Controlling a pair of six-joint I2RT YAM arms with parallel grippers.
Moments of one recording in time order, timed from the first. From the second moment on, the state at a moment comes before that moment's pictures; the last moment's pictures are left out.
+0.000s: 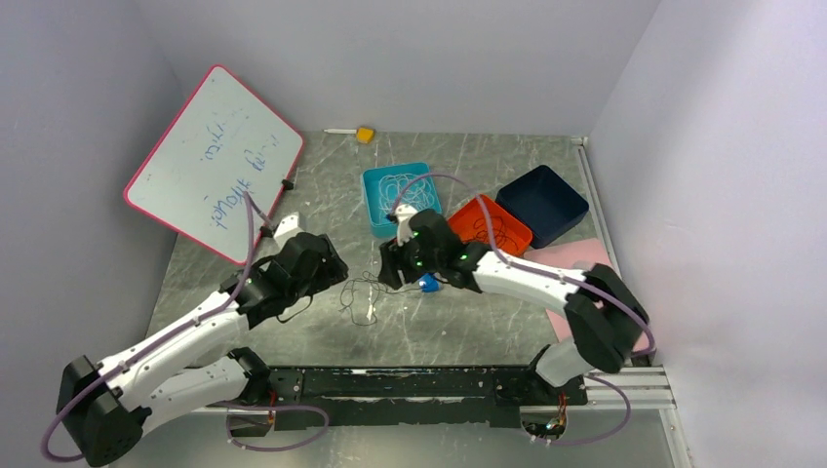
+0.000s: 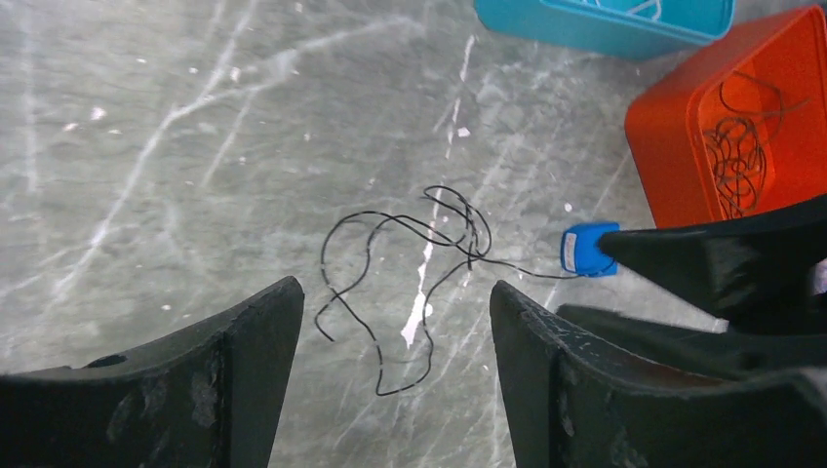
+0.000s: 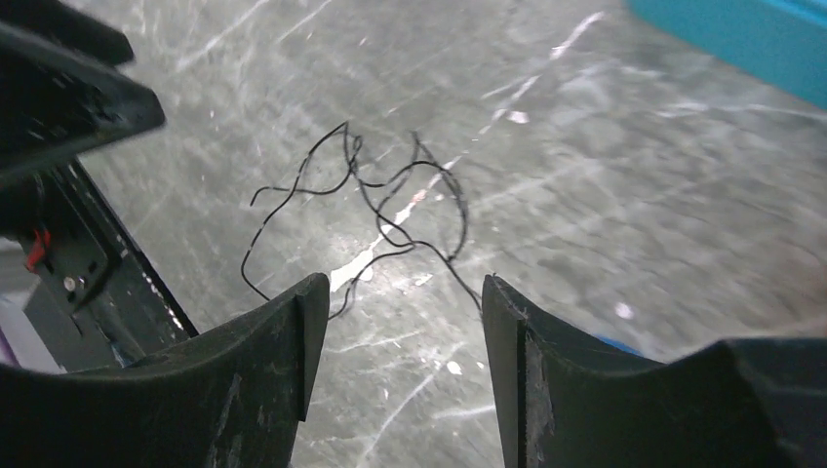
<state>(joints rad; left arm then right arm) -0.75 0.95 0.68 -0.52 -0.36 -1.00 0.81 1.45 0.88 -0.07 -0.19 0.27</state>
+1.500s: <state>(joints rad) -0.75 0.79 0.67 -0.64 -0.50 -0.97 0.81 1.53 1.21 -0.16 -0.02 0.26</state>
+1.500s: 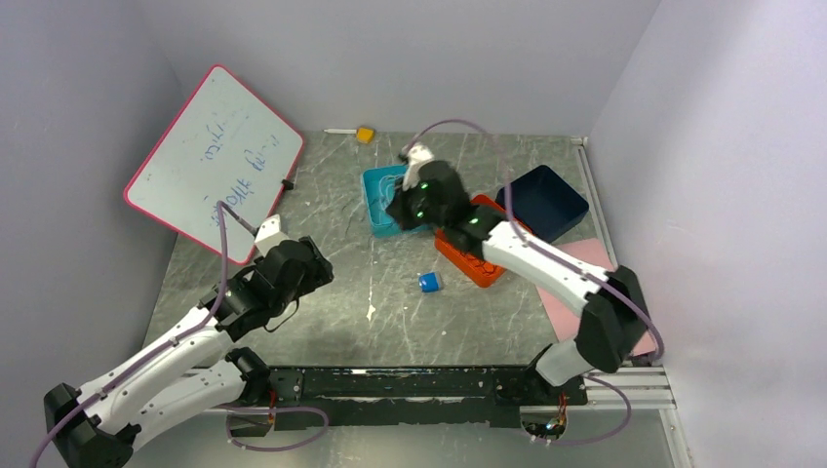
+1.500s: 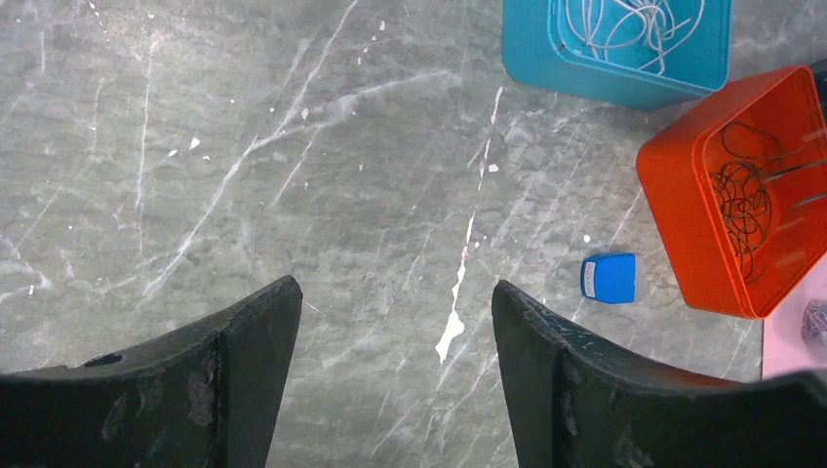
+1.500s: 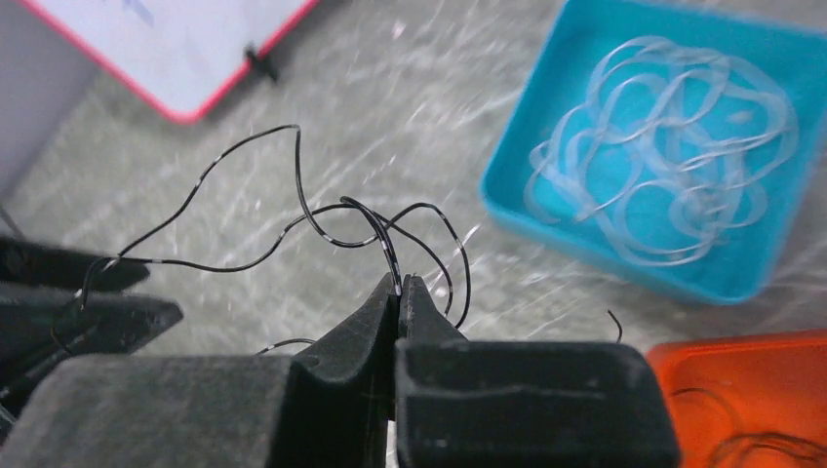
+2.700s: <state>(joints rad) -0.75 0.83 0.66 -0.59 -0.50 -0.79 -0.12 1.68 1.24 0.04 -0.11 0.44</state>
